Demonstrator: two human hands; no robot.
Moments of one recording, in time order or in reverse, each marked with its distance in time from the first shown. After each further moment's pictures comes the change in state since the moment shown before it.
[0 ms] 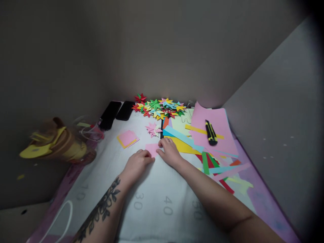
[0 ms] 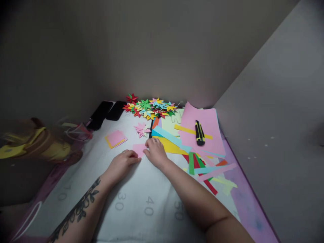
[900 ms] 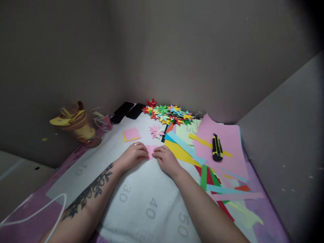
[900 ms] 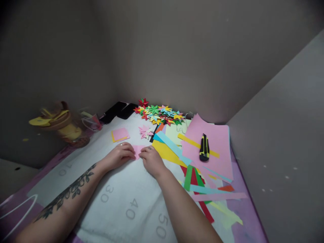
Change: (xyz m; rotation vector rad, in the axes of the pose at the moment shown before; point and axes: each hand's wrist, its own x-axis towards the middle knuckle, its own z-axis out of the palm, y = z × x) left_hand 0.001 -0.008 0.006 -0.080 0.197 0.102; right_hand -0.015 0.015 -0.001 0.214 -0.072 -0.429
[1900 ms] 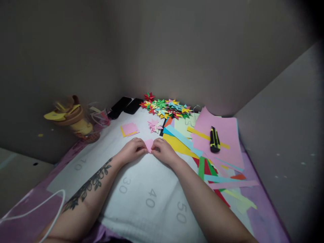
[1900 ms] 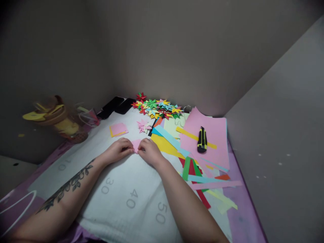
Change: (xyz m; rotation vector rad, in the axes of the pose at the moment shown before) left_hand 0.005 0.005 0.002 -0.104 -0.037 -0.141; right_hand 0.007 0.005 0.002 0.039 -0.058 0.108
